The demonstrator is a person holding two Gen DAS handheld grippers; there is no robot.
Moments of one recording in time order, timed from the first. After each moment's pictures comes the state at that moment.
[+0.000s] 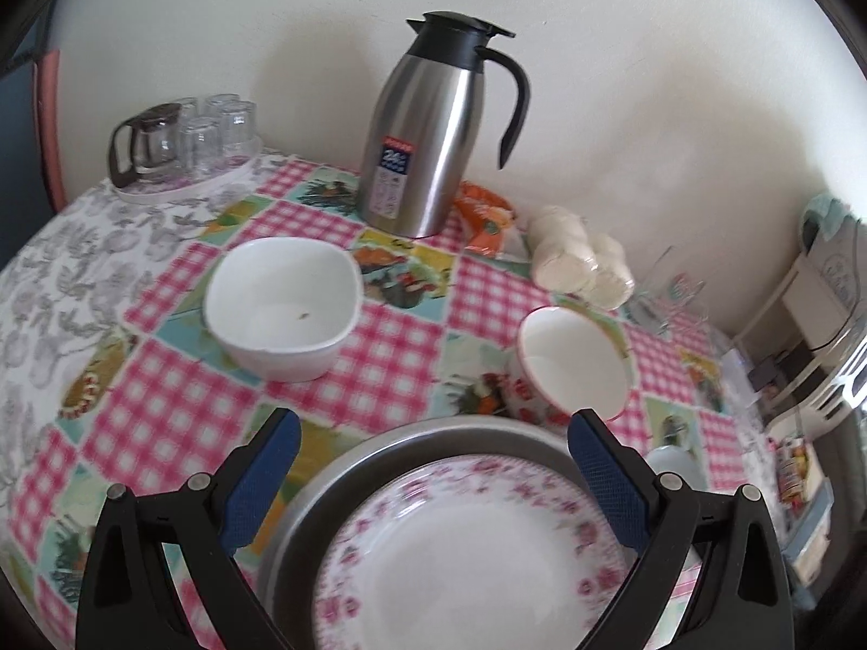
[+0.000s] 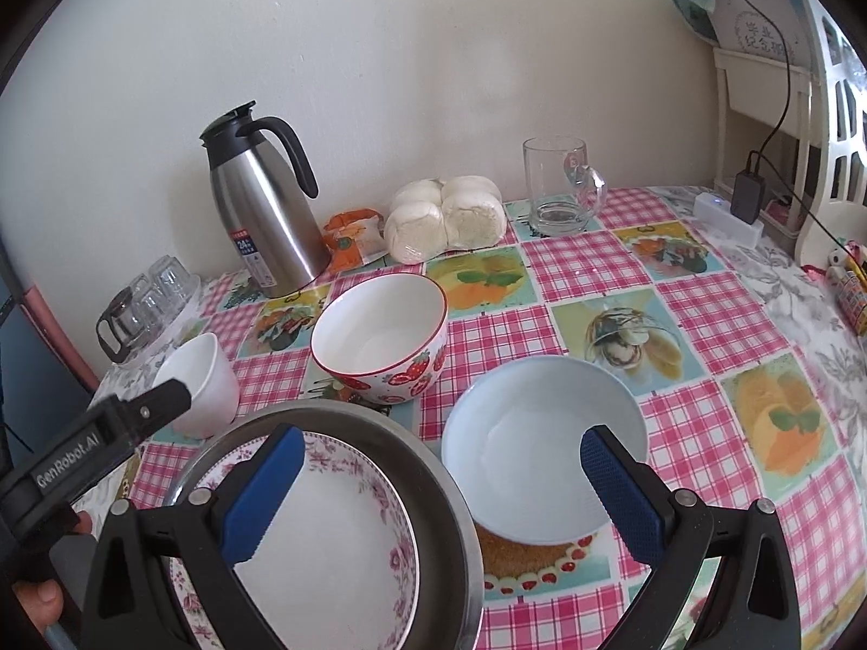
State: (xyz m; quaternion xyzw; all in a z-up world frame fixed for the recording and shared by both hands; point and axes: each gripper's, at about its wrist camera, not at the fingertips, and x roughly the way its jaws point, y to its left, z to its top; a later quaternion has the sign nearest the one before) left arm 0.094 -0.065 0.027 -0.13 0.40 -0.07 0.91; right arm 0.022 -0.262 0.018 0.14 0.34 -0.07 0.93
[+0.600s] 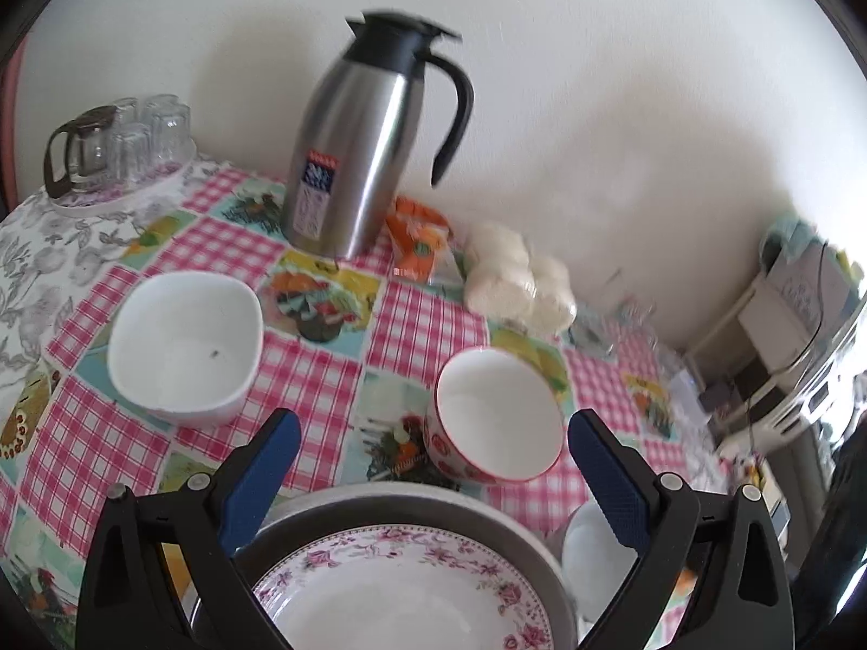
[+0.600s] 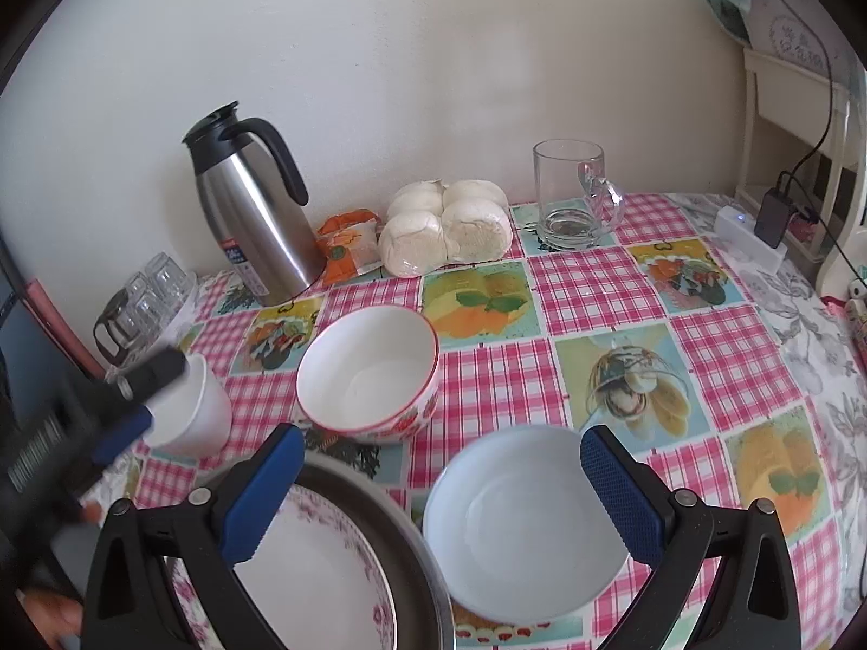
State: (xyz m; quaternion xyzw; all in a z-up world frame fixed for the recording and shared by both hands) left arm 0.134 -0.093 0.033 -0.16 0.40 -0.13 0.90; right arm 0.071 -0.292 0.036 0.14 0.38 -0.05 0.91
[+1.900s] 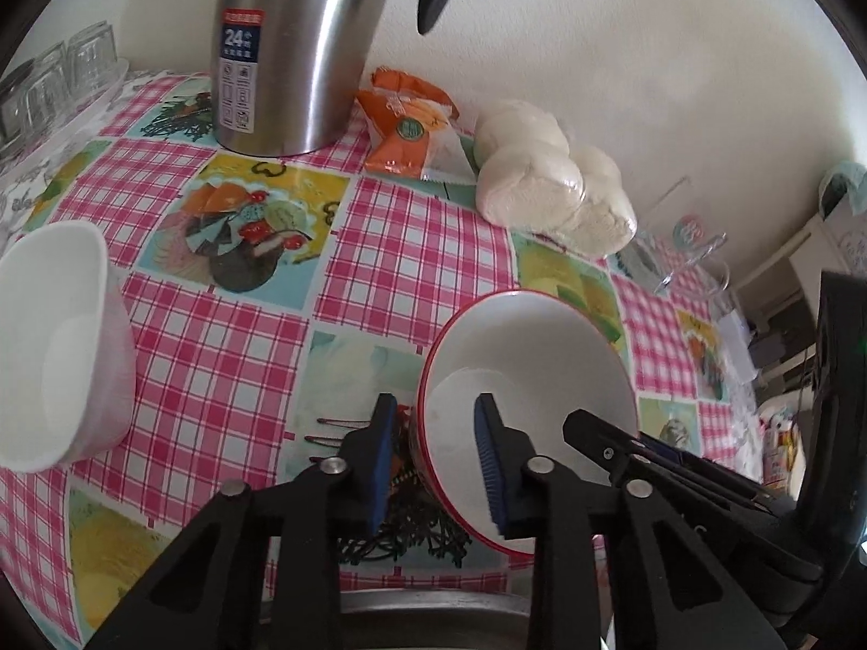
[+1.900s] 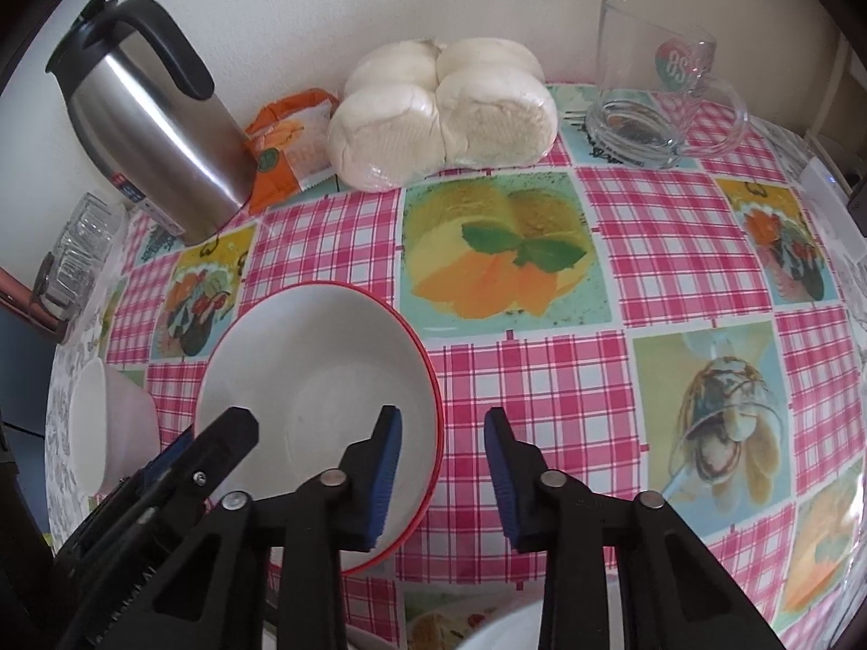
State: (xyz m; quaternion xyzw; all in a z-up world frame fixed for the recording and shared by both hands) left arm 0.219 -0.143 -0.040 -0.12 0.51 -0.14 0.84; right arm 0.209 -0.294 -0.038 0.13 0.54 -0.04 0.83
